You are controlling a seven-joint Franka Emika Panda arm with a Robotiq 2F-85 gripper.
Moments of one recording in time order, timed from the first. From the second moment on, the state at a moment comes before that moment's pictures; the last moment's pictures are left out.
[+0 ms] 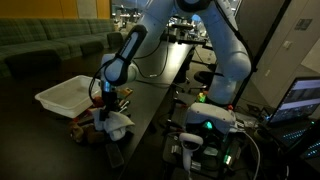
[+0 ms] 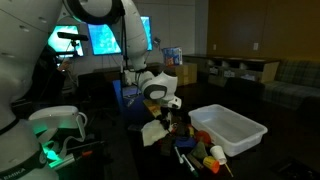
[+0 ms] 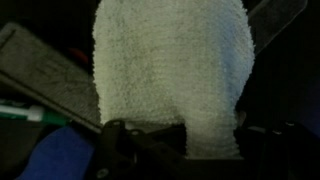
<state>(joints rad) -0.06 0.66 0.36 -2.11 0.23 2.73 -0.16</state>
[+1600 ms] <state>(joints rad) -0.20 0.69 -0.09 -2.01 0.02 2.75 -0.19</state>
